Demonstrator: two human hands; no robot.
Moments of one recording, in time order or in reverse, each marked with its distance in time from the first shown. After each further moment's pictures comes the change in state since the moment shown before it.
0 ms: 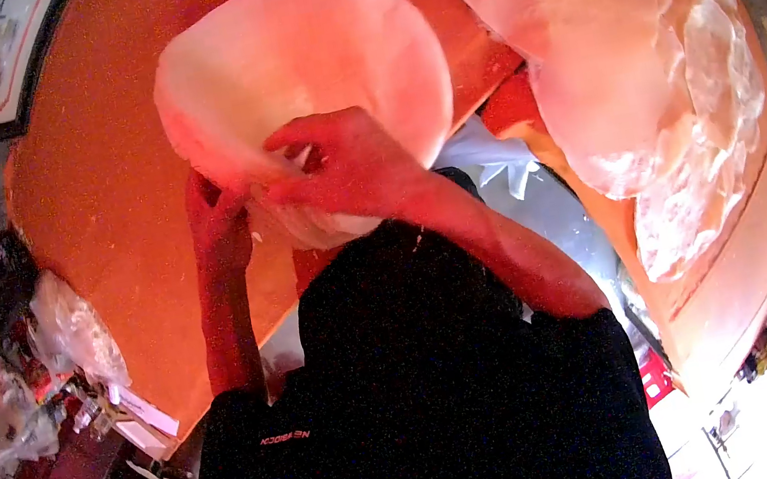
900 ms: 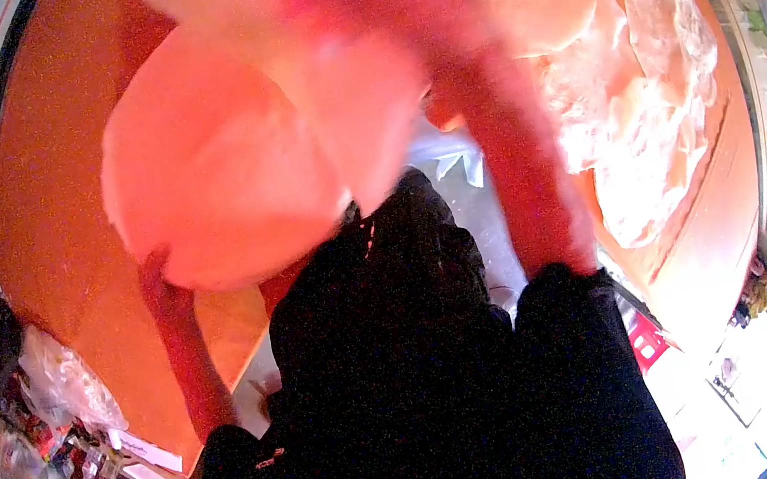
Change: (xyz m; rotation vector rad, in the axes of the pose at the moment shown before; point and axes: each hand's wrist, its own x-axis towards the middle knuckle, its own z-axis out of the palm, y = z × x) left_hand -0.029 -0.037 -0.104 -0.266 0.378 -0.196; right_hand -0.012 -0.019 -0.149 0.108 0.283 -0.239
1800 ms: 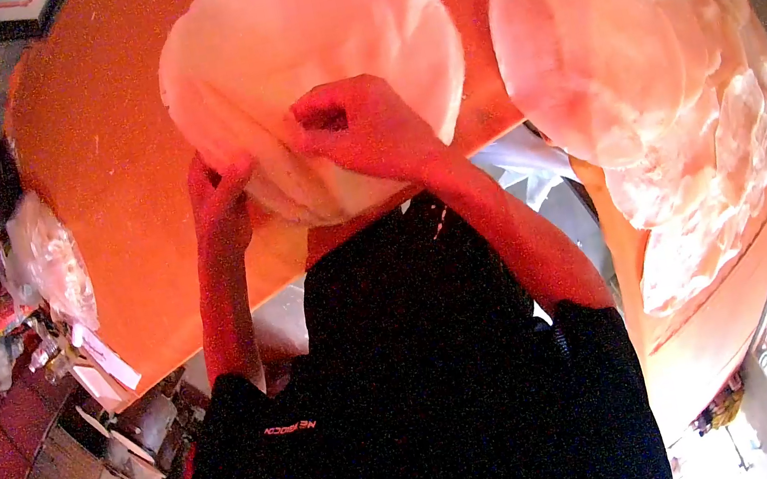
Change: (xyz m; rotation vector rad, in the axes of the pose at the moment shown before) left_hand -0.037 0.019 0.036 0.177 -0.131 0.213; right_hand -0.026 0.059 0.206 0.040 -0.374 0.357
